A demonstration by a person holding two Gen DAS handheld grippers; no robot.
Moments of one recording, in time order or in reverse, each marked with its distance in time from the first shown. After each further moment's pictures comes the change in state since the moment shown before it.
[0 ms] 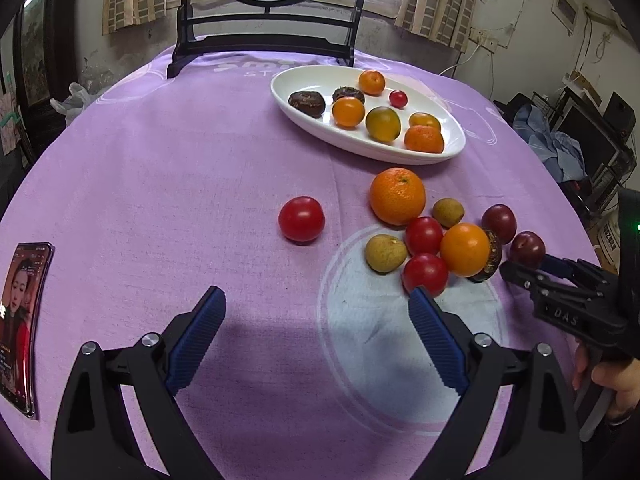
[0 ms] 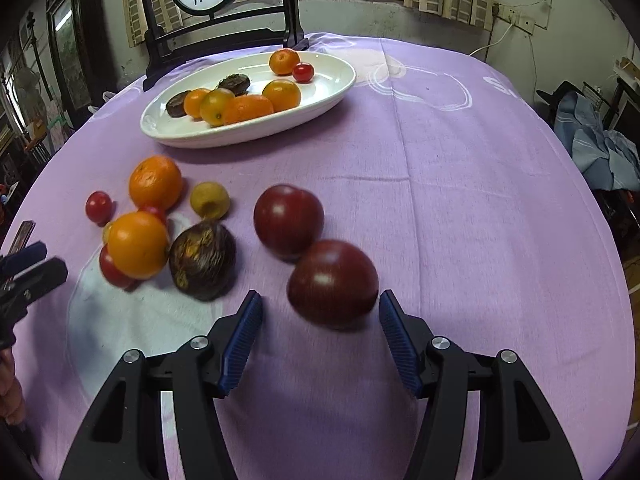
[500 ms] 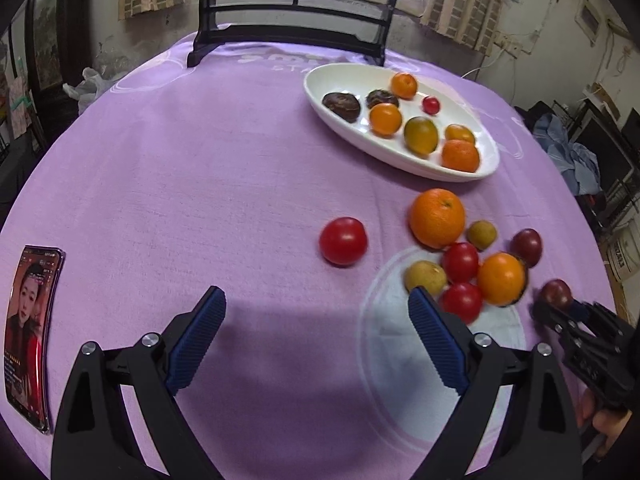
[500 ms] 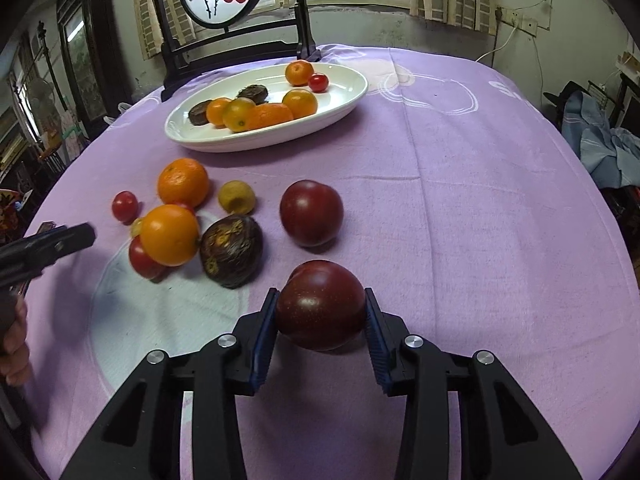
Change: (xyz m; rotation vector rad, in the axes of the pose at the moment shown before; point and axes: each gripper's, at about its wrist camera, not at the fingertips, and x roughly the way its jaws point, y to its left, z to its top) left arm 0.017 0.021 0.024 -0.051 0.046 0.053; right arm -0.021 0.003 -0.019 -0.006 -0.031 0.079
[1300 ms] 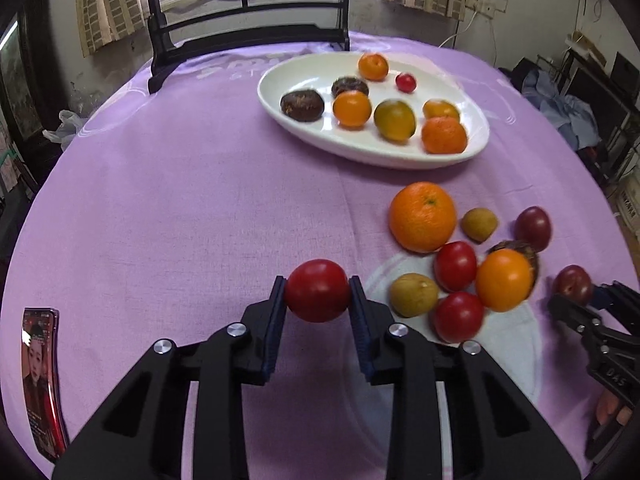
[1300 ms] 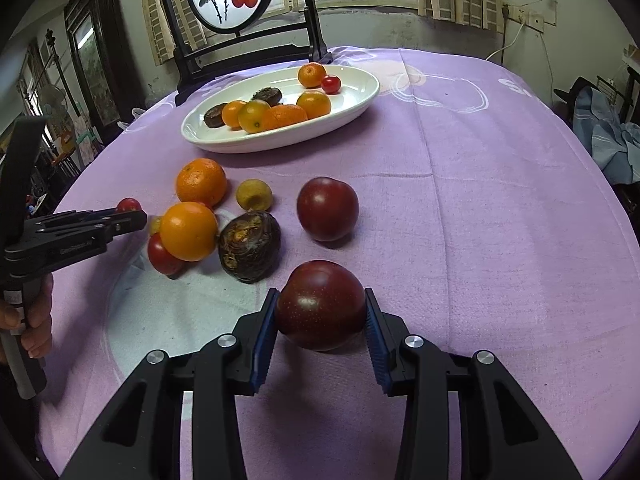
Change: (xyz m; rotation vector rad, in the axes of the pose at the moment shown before) left arm 0.007 -0.028 0.017 0.168 0.001 0.009; right arm -0.008 0.003 -0.002 0.005 -0.028 0.068
